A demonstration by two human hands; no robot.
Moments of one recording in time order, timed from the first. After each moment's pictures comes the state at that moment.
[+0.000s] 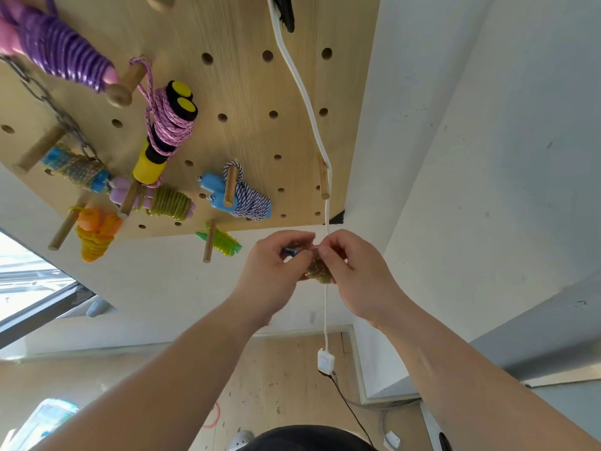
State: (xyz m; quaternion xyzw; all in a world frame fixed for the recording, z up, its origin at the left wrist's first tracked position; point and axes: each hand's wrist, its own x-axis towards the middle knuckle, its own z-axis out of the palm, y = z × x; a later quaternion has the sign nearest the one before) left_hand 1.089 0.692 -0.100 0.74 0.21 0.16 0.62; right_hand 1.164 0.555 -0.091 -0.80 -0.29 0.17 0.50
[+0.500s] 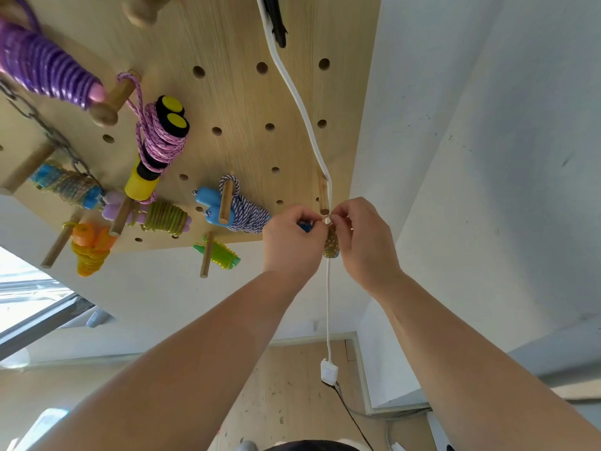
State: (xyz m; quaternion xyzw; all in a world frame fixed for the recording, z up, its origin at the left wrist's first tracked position) left_hand 1.165 0.689 -0.086 0.78 0.27 0.29 0.48; right_hand 1.243 0.584 -0.110 -0.82 -0.35 -0.10 0.43
